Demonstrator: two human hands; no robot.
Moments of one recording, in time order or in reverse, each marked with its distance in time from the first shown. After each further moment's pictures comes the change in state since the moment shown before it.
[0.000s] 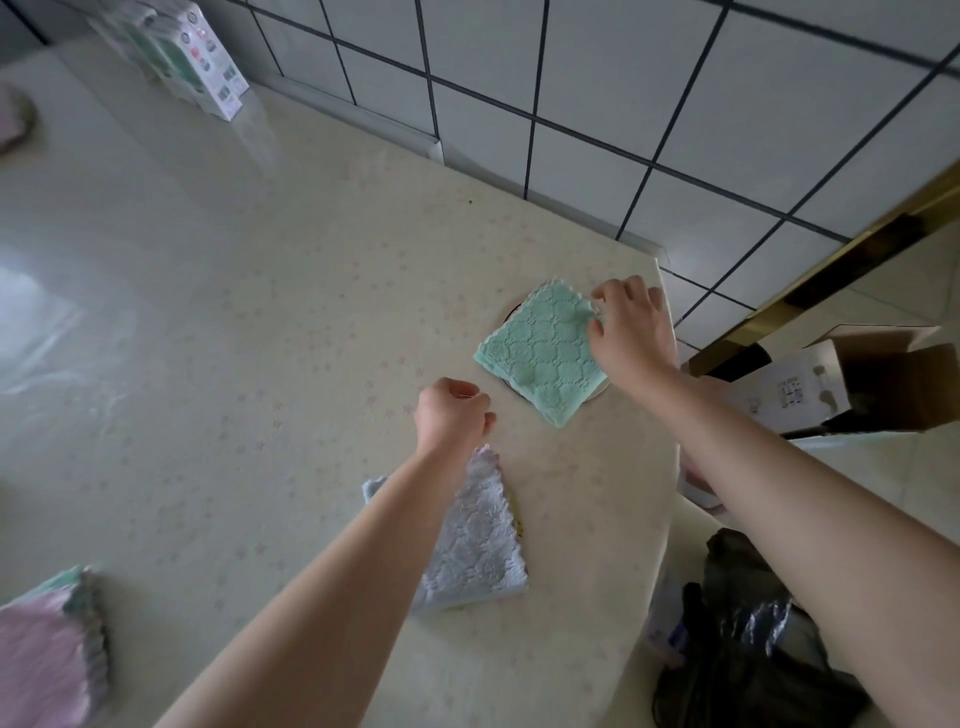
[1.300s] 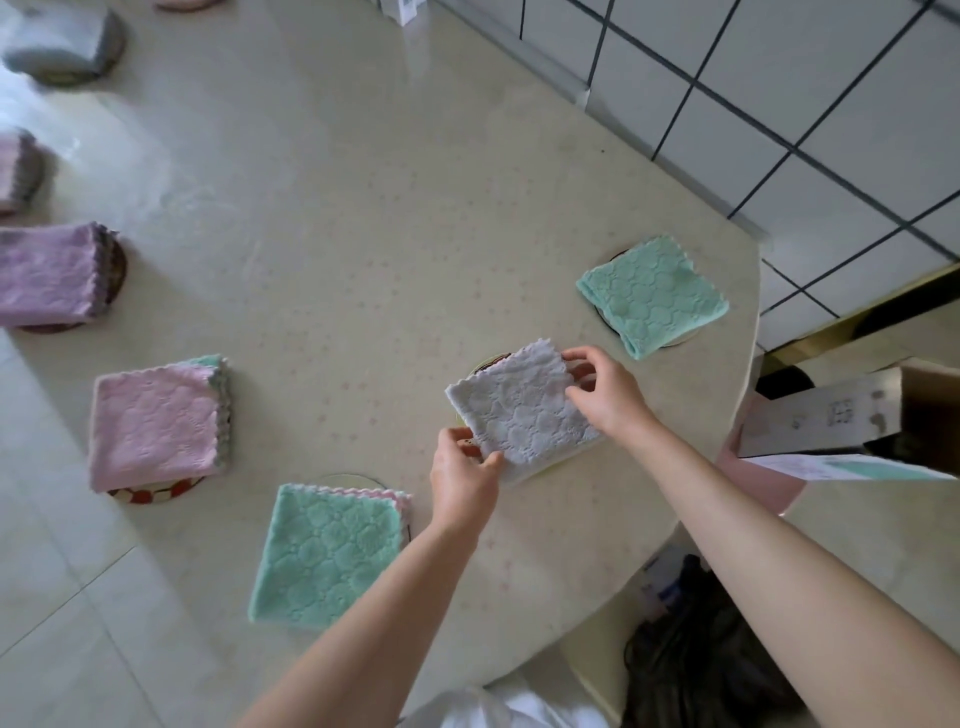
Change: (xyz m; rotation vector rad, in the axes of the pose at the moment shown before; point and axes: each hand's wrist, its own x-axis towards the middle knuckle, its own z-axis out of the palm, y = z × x) left_hand -0.108 -0.159 -0.074 -0.122 0.159 -0.038; right_hand -0.145 -0.086 0.022 0.494 -0.468 -0.029
